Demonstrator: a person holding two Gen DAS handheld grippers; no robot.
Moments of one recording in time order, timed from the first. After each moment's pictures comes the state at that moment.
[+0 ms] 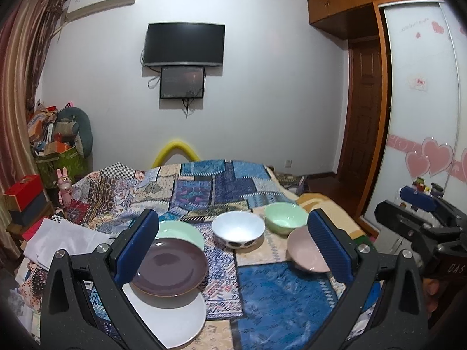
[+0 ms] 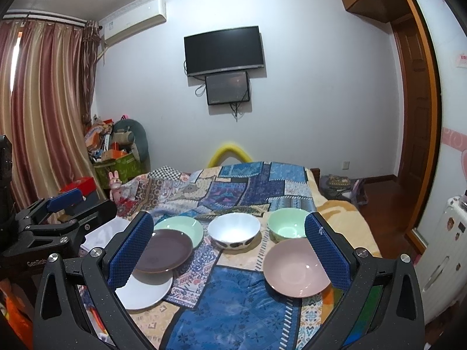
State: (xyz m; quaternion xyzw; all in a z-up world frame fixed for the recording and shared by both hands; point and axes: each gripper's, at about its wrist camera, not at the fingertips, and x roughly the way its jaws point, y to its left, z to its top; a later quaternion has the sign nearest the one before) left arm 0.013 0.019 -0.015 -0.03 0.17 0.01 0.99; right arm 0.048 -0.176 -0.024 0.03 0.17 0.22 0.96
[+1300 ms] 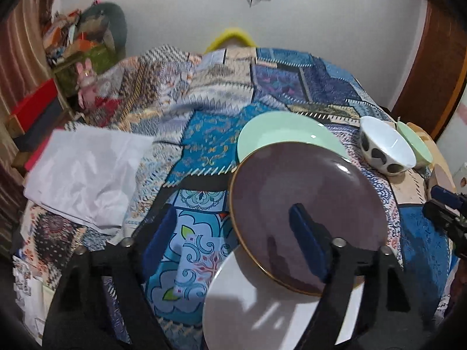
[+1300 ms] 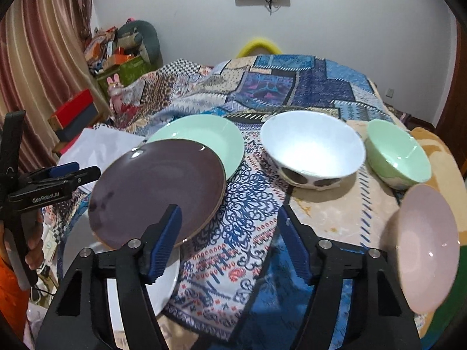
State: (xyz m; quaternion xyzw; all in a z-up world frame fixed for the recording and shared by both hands) left arm 0.156 0.256 -0.206 -0.09 0.41 0.10 0.90; right arm 0.185 -0.024 -0.162 -0.04 0.39 0.28 0.87
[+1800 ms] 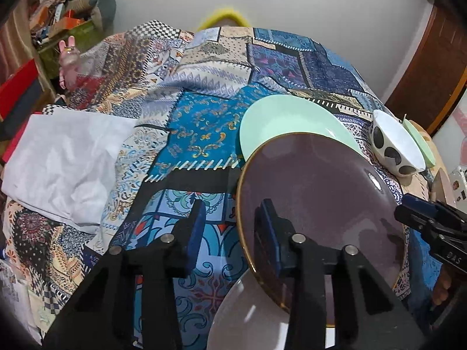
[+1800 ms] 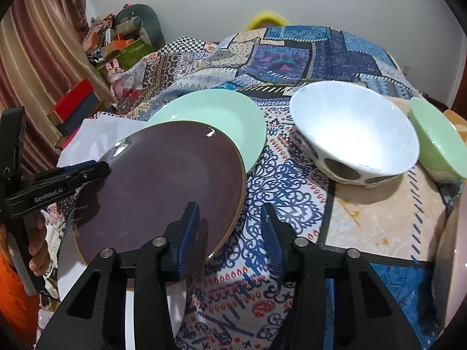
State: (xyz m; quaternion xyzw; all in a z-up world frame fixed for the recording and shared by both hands) left arm 0.189 0.277 -0.237 -0.12 0.45 0.06 0.88; right arm 0.213 0.006 -0.195 -0.02 0.45 0.30 0.84
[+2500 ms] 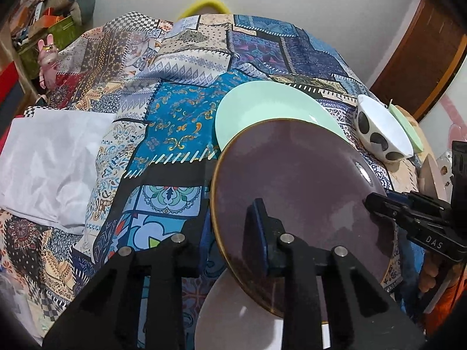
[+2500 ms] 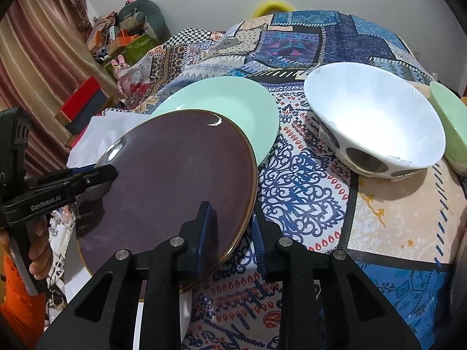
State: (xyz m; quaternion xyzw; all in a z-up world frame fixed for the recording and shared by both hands) left arm 0.197 0.269 -0.237 -0.12 0.48 0.02 0.87; right arm 0.221 0.010 -0.205 0.00 0.47 0.32 0.82
